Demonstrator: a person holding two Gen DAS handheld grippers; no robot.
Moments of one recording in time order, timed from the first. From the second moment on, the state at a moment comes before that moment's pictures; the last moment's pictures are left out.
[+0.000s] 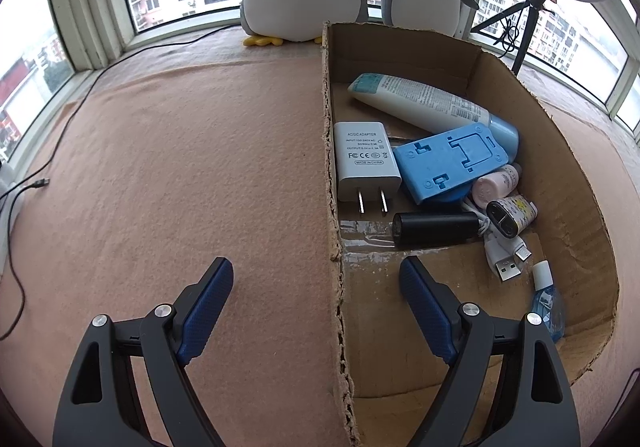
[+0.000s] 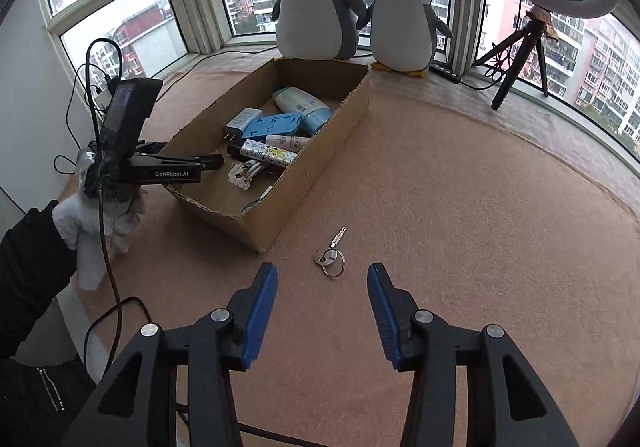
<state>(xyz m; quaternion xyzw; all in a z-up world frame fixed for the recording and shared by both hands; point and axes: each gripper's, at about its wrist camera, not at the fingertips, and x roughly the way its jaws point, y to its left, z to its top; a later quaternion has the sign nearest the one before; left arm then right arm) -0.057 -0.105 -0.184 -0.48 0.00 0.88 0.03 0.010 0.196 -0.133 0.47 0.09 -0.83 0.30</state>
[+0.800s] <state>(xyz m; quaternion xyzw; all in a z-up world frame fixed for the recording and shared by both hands) -0.057 -0.107 -0.185 -0.48 -0.01 0.88 0.02 -0.028 0.173 -0.189 0.52 0.12 -0.78 0.33</state>
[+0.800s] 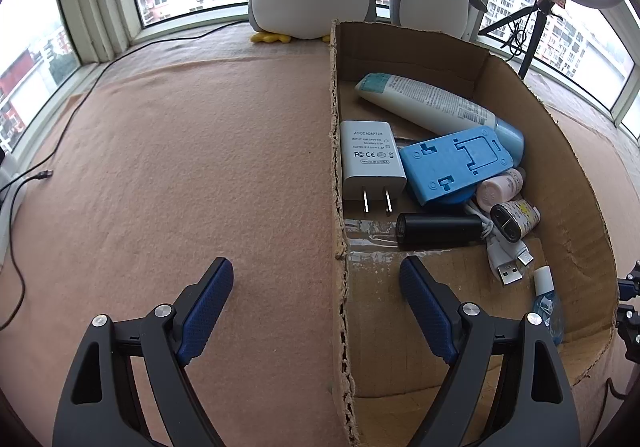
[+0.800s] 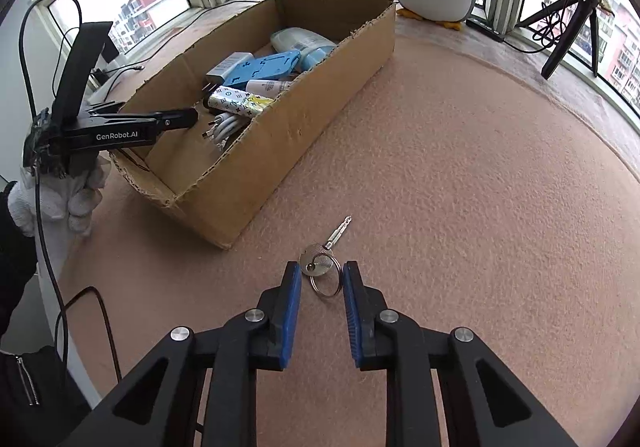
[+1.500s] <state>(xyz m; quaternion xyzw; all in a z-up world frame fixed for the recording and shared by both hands) -0.058 -0.106 -0.184 -0.48 -0.01 0.88 0.01 -0.031 0.172 -0.171 0.49 0.13 -0.80 0.31</state>
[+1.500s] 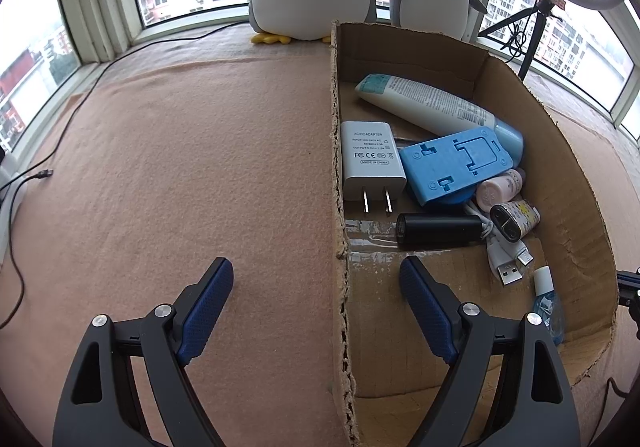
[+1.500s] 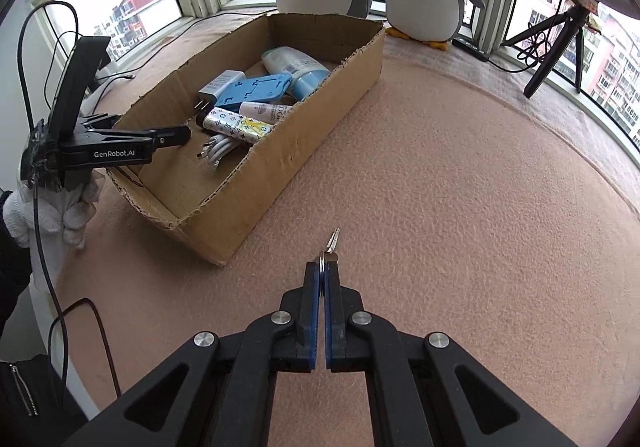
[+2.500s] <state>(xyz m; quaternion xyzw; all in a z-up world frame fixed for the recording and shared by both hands) -0.058 -0.105 -0.183 -0.47 0.00 0.88 0.01 -0.094 0.105 -0.065 0.39 0.07 -0.85 0.34</state>
